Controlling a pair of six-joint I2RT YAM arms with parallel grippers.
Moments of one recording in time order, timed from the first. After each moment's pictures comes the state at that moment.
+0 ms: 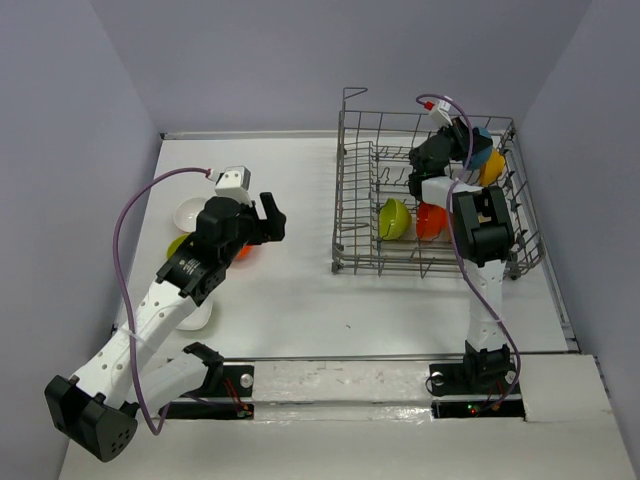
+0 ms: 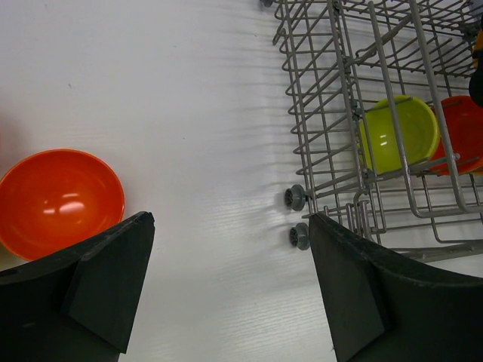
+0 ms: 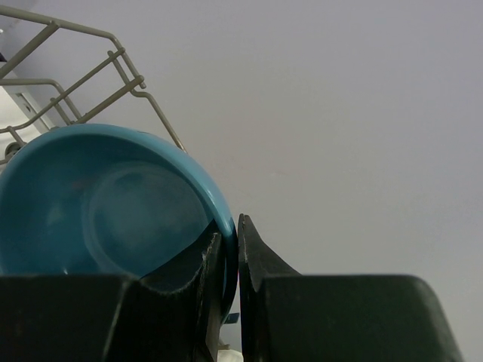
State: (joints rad) left arm -0.52 0.92 0.89 -0.36 -0.19 -0.42; right arm 0.19 2.32 1.63 1.25 1.26 -1.50
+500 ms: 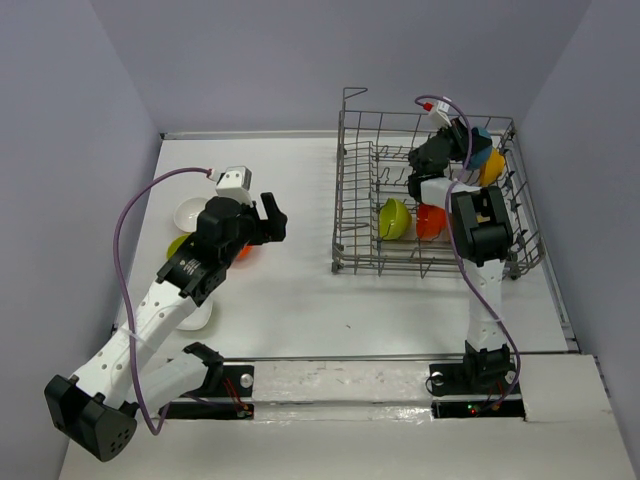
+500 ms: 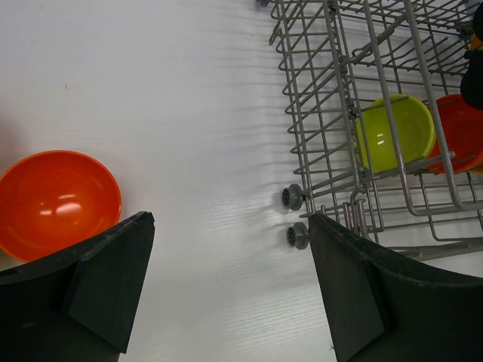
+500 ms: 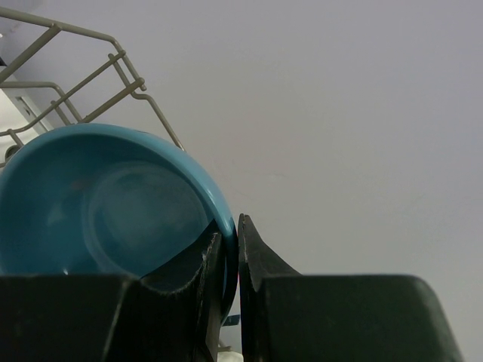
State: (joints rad) left arm -0.53 0.92 0.89 -0.36 -0.18 -0.42; right arm 0.20 2.33 1.62 1.28 1.24 -1.52
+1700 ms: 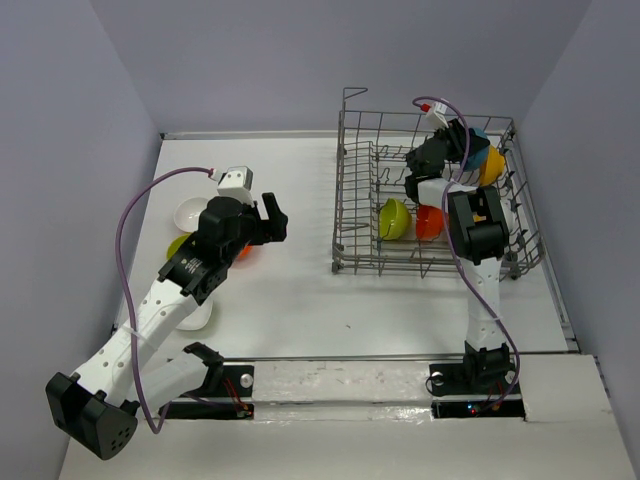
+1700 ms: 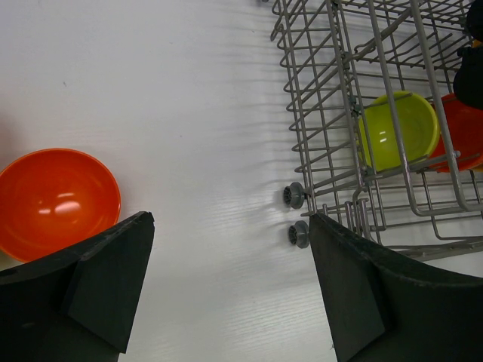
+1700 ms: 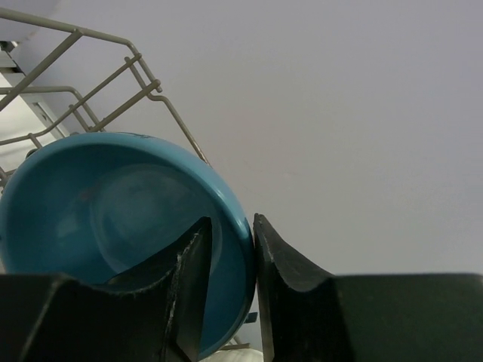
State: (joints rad) left arm -0.53 0.93 0.89 -0.36 -0.18 -0.42; right arm 0.21 2.37 1.65 1.31 1.25 -1.51
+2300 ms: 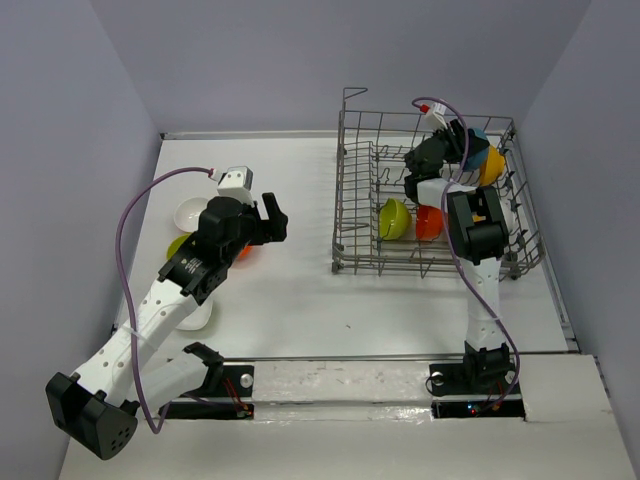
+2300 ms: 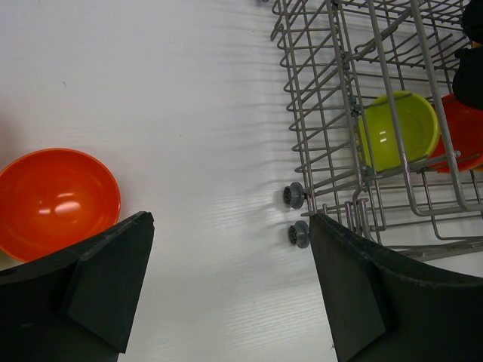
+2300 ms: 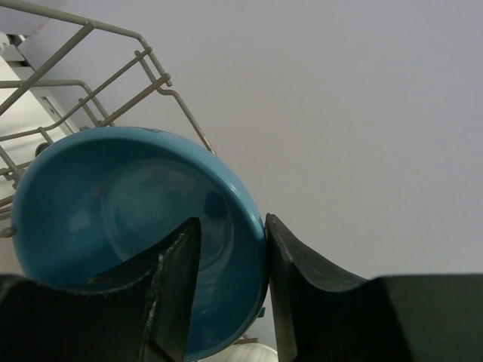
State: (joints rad) left arm -0.53 0.93 0.89 -0.36 -0.18 -0.42; right arm 0.21 2.37 1.65 1.27 1.26 -1.46
